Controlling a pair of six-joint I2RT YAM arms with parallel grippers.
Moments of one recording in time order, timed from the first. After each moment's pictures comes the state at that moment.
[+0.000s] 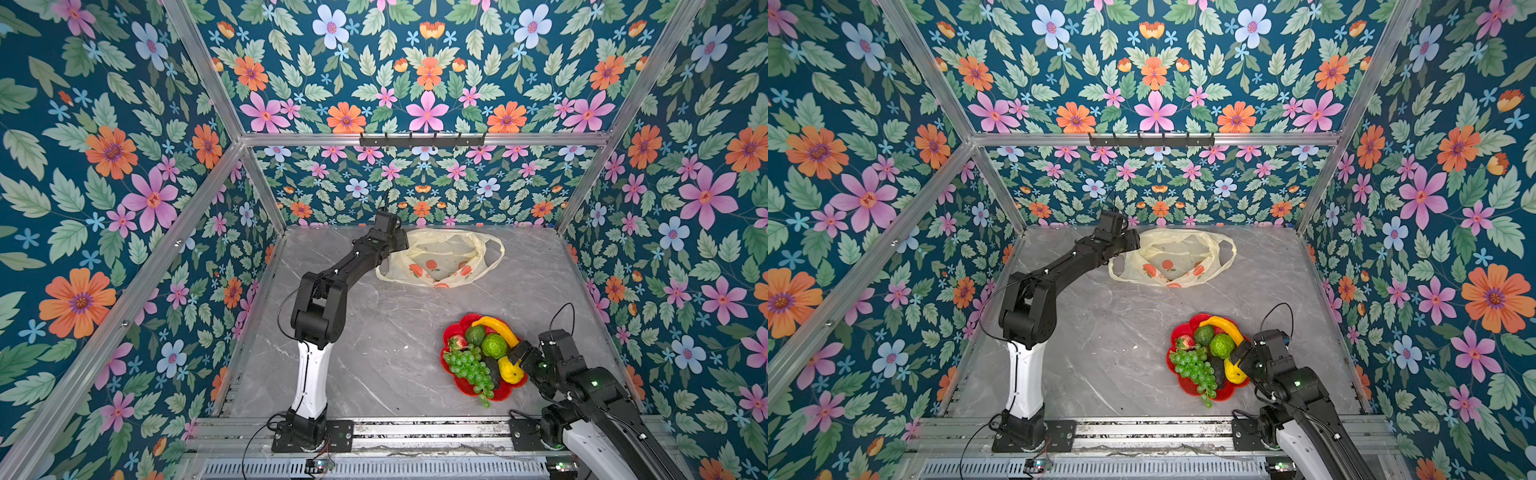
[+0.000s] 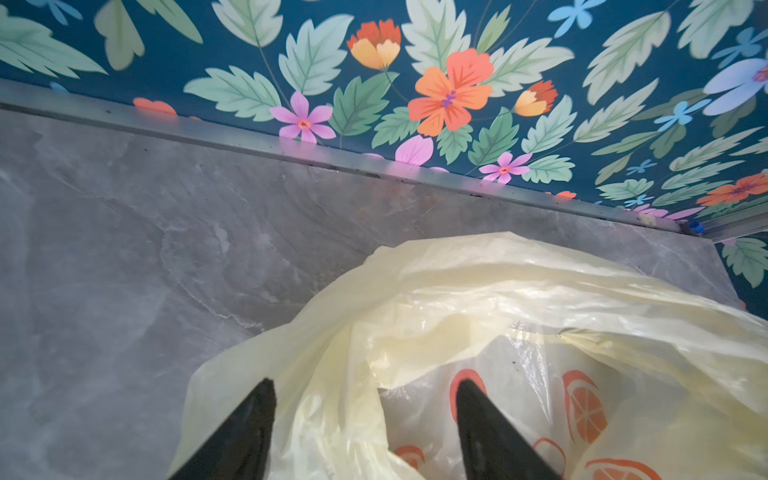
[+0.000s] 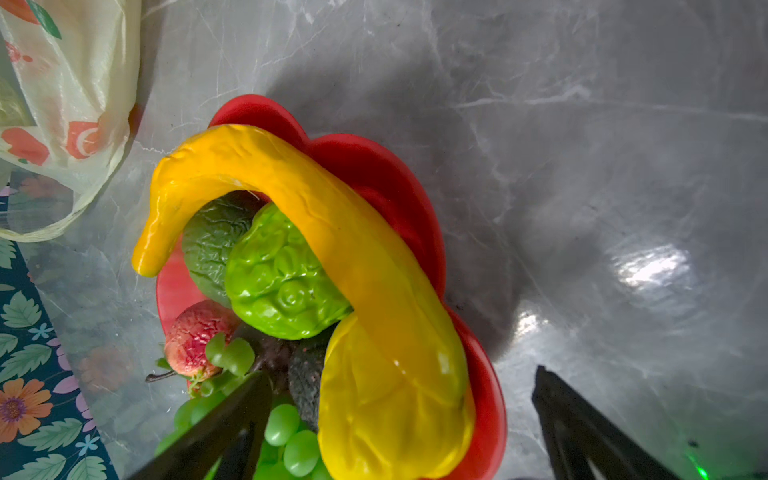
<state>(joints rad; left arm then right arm) -0.43 2.10 1.74 -0.28 -0.07 -0.46 0.31 0.53 0.45 -0.94 -0.06 1.03</state>
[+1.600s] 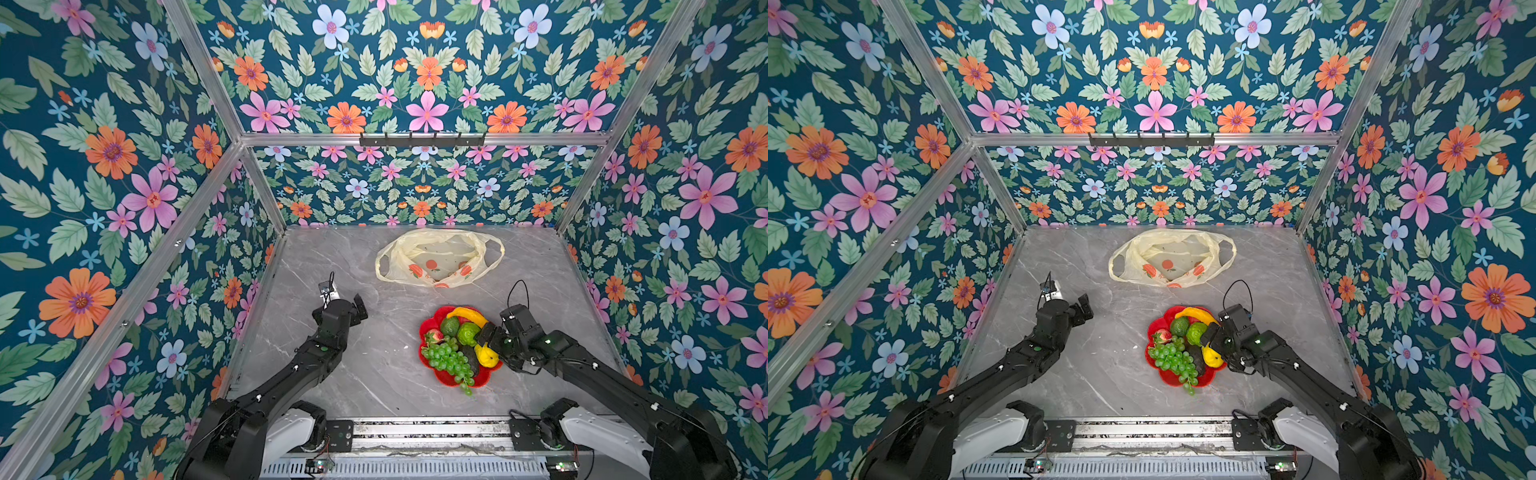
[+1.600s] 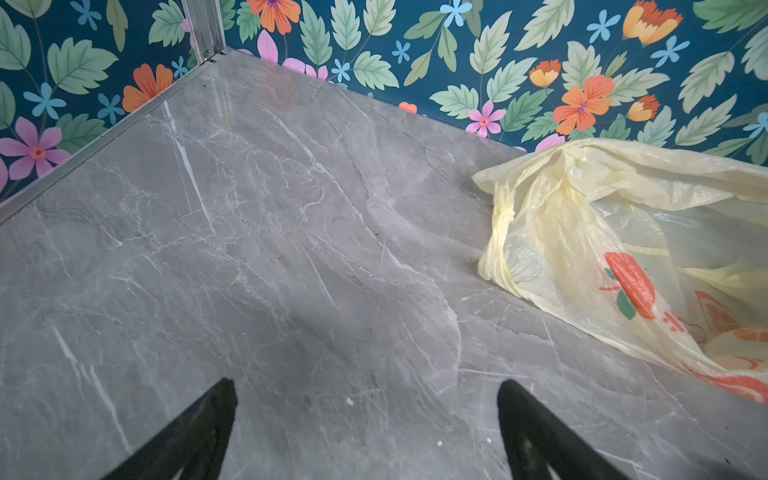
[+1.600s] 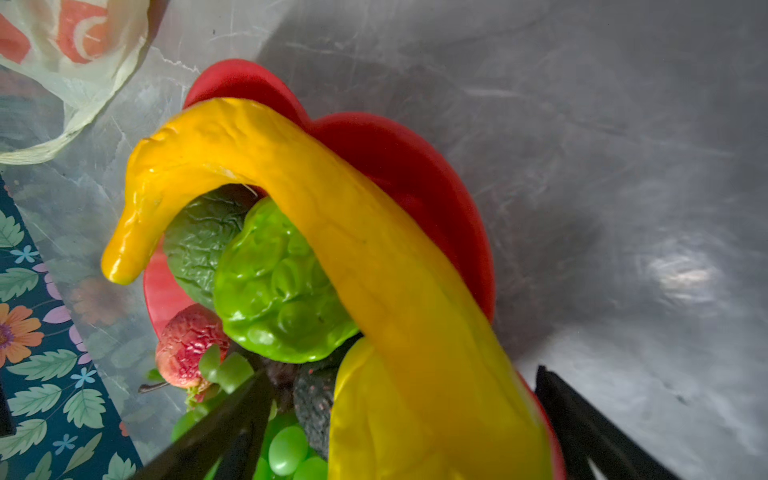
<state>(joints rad) -0.43 1.08 0.40 0.20 -0.43 -0.47 0.50 1.07 0.57 -0.55 -0.11 1.06</state>
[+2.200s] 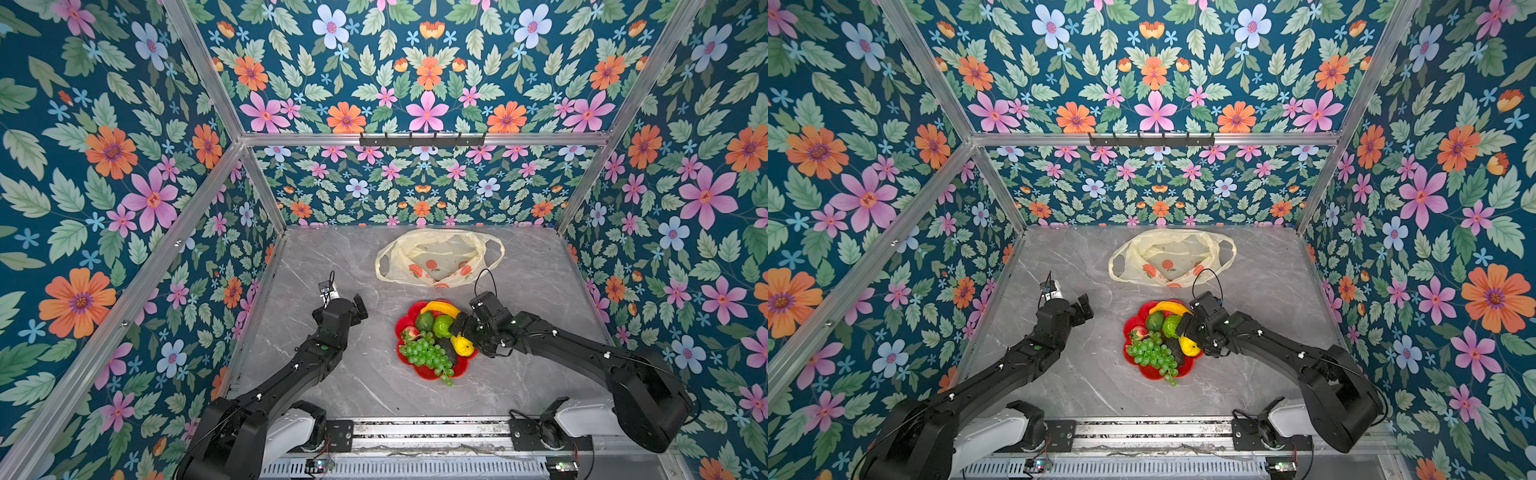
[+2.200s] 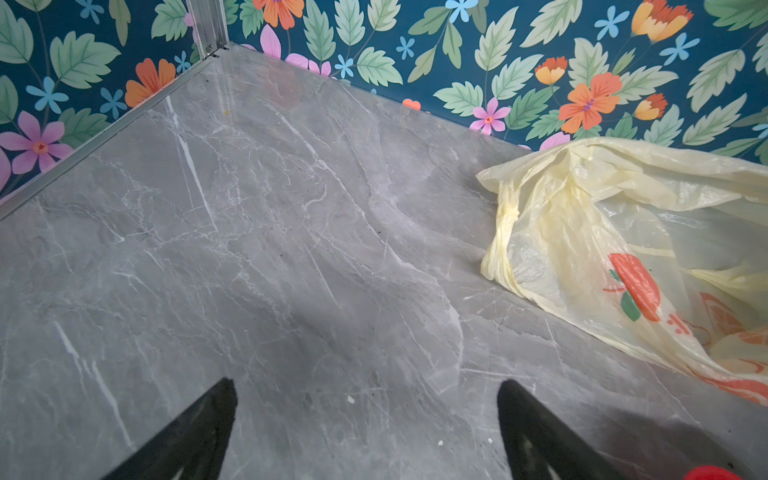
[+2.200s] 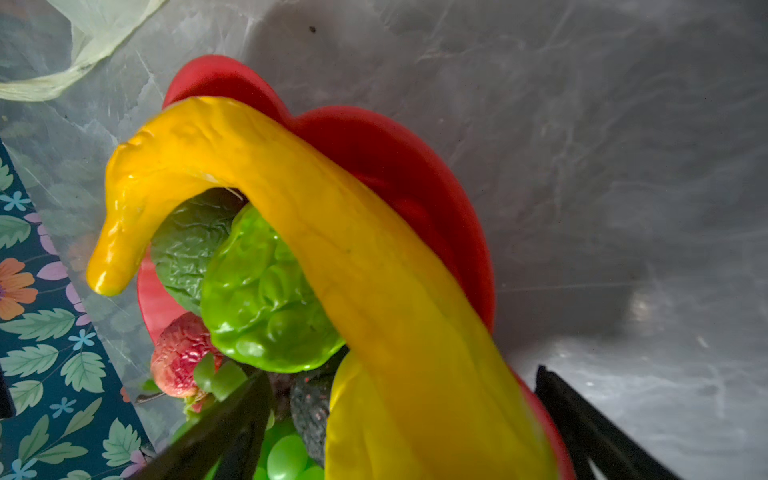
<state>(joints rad) -0.43 1.09 0.41 0.18 -0.44 -0.49 0.64 1.39 0.76 -0.42 -0.13 1.08</state>
